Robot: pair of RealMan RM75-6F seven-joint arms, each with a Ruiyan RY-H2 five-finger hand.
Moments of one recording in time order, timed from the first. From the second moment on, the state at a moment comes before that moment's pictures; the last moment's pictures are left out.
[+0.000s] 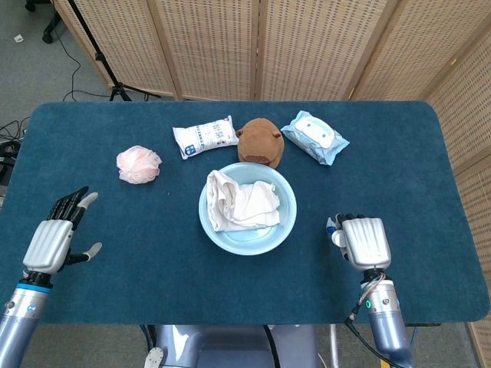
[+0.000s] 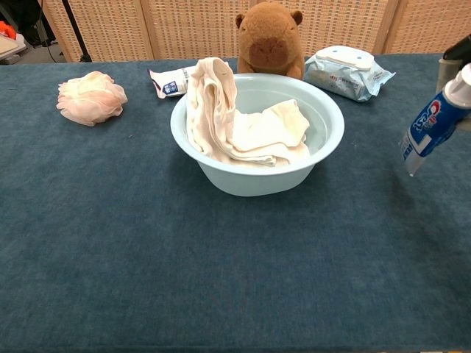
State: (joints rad) left arm -0.27 -1.13 -0.09 -1.82 1.40 1.32 0.04; right arm 0.47 -1.34 0.16 -2.12 -1.00 1.49 -1.01
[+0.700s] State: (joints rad) left arm -0.27 -1.11 -0.09 -1.82 1.40 1.30 -0.02; right arm 0.61 -1.33 0.26 -2.22 -0.93 1.52 -1.19
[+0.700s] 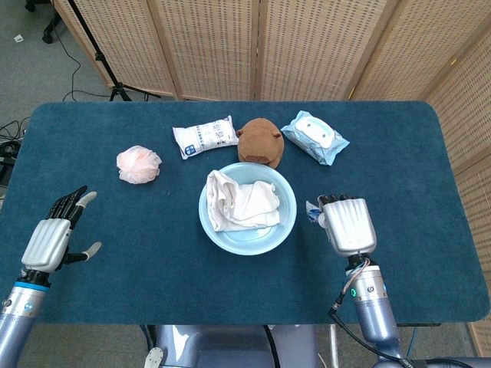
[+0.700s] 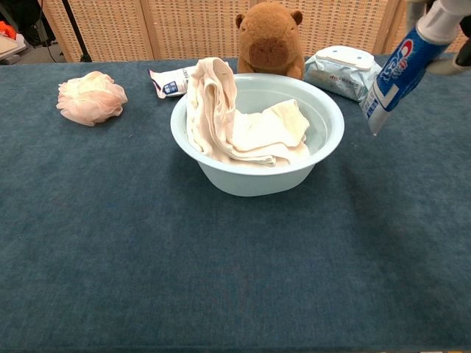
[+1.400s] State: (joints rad) left arm -0.27 -1.09 -0.09 -1.82 1.41 1.30 -0.07; right arm 0.74 -1.41 0.27 -2.32 -0.89 1.61 -1.35
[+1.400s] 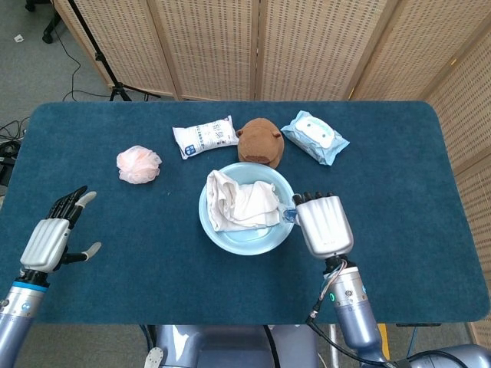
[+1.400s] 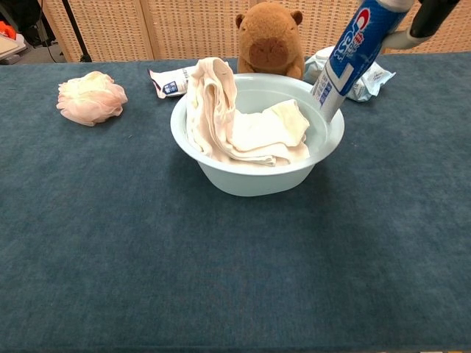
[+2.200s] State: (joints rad) left arm -0.27 -1.09 -0.09 -1.81 1.41 1.30 -0.08; right arm 0.79 -1.48 0.20 -2.29 -0.90 1.60 -1.32
